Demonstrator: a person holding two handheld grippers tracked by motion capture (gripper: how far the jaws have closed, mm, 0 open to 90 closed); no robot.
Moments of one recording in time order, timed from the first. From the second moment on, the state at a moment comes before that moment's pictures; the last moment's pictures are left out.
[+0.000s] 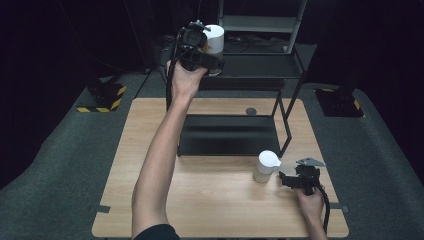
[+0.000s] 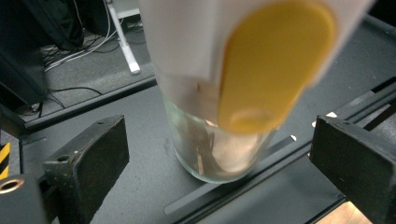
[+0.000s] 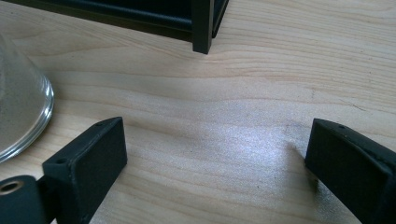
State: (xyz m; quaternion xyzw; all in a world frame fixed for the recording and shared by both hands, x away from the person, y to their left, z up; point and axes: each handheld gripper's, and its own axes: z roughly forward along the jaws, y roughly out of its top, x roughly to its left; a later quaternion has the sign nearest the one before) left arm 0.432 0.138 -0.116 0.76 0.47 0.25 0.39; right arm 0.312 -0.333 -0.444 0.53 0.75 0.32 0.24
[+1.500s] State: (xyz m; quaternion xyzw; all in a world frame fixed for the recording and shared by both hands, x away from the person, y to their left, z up) left arm 0.387 0.161 -0.163 0.77 0.44 0.24 0.40; right arm 0.312 -0.333 -0.444 0.53 0.75 0.32 0.24
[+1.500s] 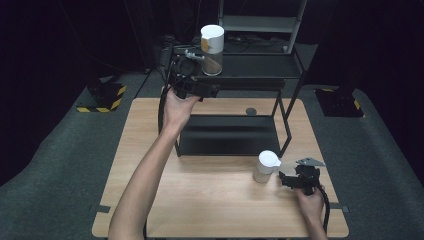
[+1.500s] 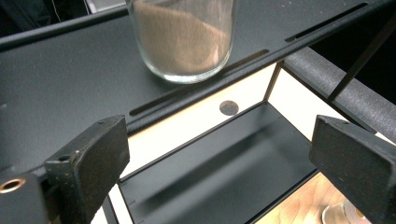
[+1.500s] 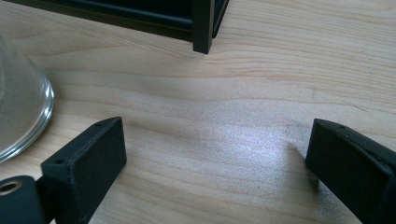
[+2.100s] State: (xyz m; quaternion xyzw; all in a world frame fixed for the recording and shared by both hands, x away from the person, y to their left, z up) left arm 0.371 0.171 -0.188 0.76 0.44 0.22 0.41; right arm 0.312 -0.333 -0.444 0.53 0.75 0.32 0.24
